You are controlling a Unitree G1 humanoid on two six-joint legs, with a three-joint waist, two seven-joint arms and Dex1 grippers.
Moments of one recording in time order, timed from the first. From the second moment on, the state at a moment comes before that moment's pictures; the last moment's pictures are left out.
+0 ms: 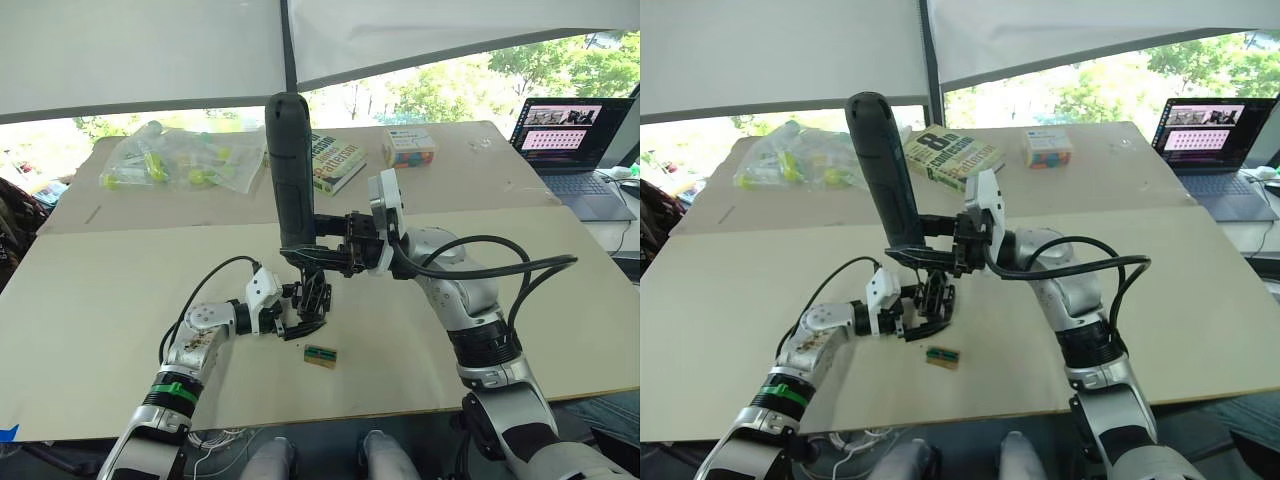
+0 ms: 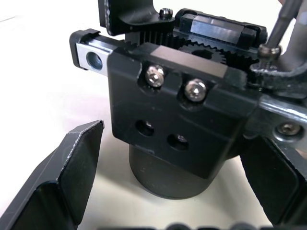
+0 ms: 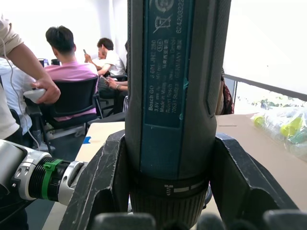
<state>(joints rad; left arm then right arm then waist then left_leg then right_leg) -0.45 0.37 -0.14 0.41 -0.25 -0.02 -1.09 -0.75 -0.26 0.14 0.01 0.53 0.38 1.08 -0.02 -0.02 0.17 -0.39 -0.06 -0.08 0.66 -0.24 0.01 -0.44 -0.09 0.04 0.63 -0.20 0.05</state>
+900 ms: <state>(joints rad) -0.46 0.35 -0.14 0.47 -0.22 -0.10 -1.10 -0.75 -0.27 0.15 -0.01 0.53 0.38 1.07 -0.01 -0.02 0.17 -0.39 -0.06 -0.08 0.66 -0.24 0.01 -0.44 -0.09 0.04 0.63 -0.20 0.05</state>
